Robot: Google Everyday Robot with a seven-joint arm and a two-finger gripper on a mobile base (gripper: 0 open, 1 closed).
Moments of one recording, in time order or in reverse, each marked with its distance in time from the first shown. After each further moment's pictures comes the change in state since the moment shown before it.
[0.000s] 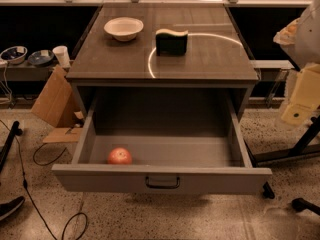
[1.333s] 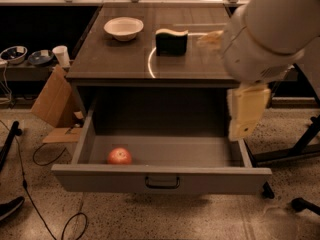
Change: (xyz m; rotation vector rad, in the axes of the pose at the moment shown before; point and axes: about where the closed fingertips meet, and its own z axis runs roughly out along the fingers) arm -0.095 0.034 0.025 0.056 -0.056 -0.484
